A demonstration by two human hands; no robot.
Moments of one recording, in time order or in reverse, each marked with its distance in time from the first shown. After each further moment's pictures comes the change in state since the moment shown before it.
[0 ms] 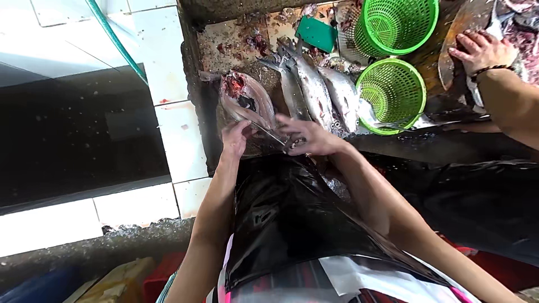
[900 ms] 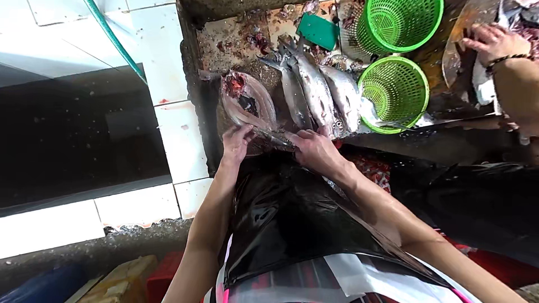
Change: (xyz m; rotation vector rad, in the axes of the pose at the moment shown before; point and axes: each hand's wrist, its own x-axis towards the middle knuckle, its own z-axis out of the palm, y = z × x) left_hand -0.015 -0.002 -0.005 0.062 -0.011 -0.018; right_hand -0.025 -0.008 0.044 -0.974 0.260 0.055
